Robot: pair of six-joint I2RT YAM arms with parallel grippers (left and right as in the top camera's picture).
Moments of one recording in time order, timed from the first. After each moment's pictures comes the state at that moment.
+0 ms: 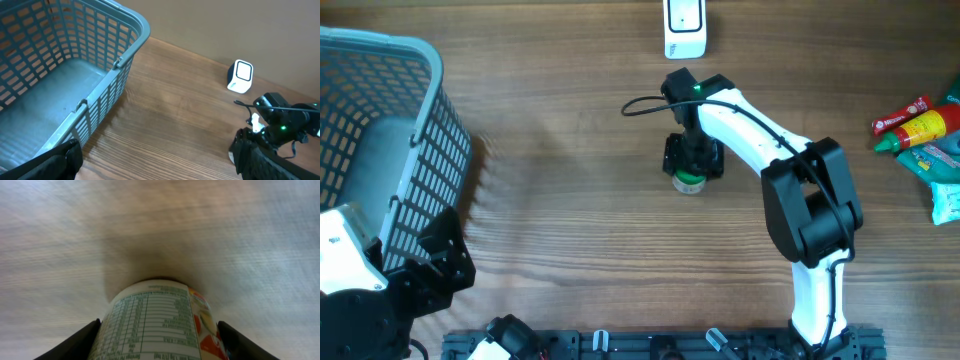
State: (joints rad) left arm -0.65 0.77 1.71 -1.60 -0.65 -0.73; right arm 0.47 2.16 1.61 -1.14 -0.09 0.59
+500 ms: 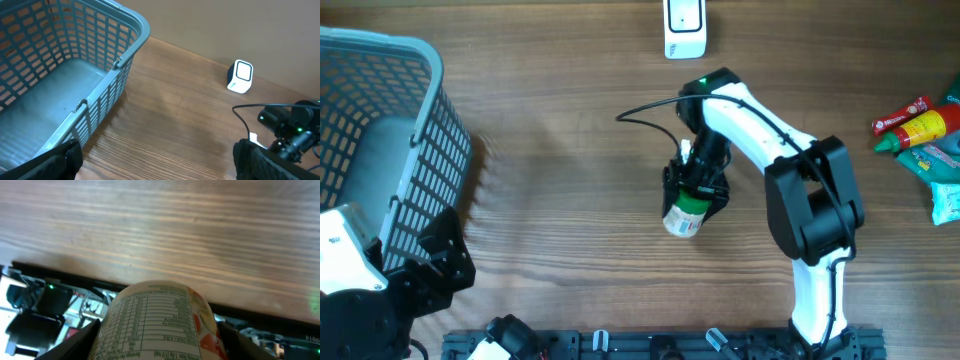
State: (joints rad) left arm -0.65 0.77 1.71 -1.60 -0.65 -0.73; right arm 0.46 2.17 1.64 -1.58 -0.54 0.32
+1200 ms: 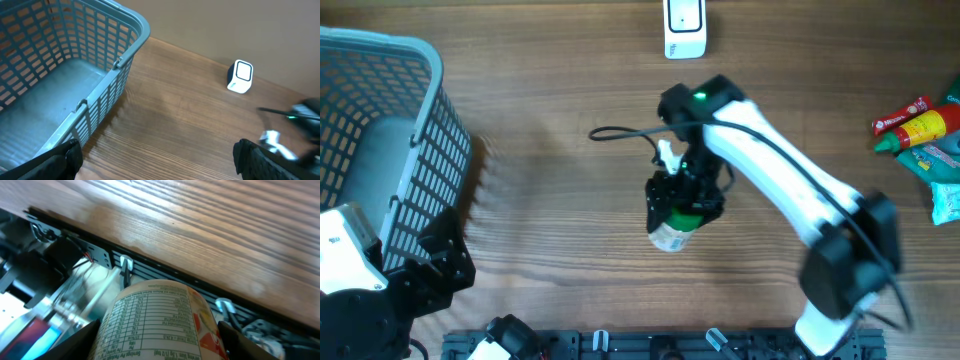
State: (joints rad) left arm -0.65 0.77 1.71 -1.60 -0.65 -0.73; right arm 0.59 1.85 1.62 -1.60 -0.56 0.28
